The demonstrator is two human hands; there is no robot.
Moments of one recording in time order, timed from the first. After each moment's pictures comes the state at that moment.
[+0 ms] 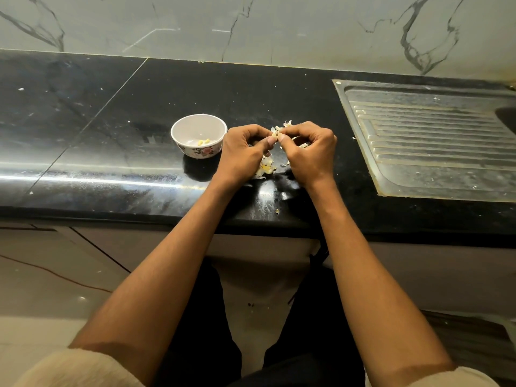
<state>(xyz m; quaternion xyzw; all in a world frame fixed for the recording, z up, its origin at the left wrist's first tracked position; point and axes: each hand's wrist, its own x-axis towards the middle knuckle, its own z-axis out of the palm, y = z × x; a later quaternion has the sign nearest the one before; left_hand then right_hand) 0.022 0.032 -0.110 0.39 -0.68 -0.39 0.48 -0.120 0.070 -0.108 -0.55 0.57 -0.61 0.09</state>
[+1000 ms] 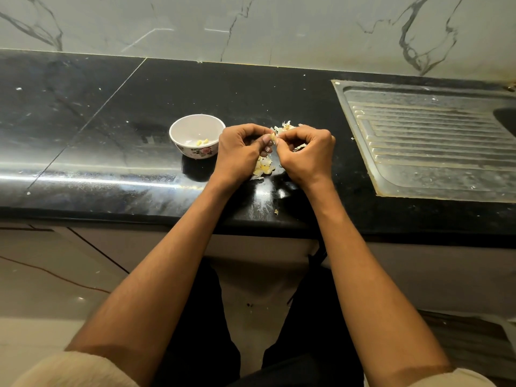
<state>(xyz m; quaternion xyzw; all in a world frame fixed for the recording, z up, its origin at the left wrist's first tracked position) 0.022 0.028 -0.115 0.39 -0.66 -0.40 0.51 -0.120 0.071 -0.109 -0.58 0.58 -0.58 0.06</state>
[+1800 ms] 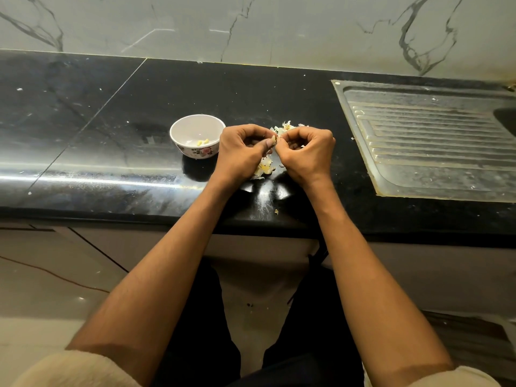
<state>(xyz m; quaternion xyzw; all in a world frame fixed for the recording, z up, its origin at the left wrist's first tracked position) 0.023 0.033 -0.111 0.37 -0.66 -0.41 0.51 -0.116 0.072 -0.106 -0.54 0.59 -0.59 0.10</state>
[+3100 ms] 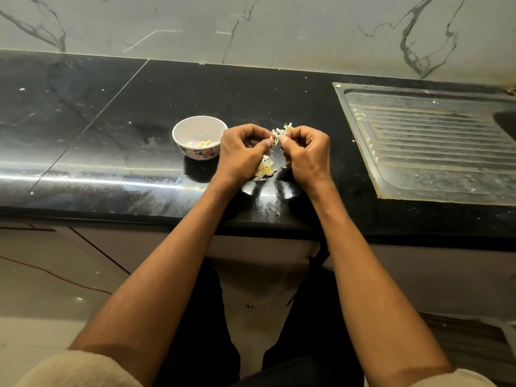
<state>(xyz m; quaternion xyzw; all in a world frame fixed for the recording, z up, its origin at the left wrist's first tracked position) 0.023 0.033 -0.110 0.39 -0.65 -0.41 0.51 -0.121 0.066 -0.108 -0.51 0.56 -0.60 0.24</state>
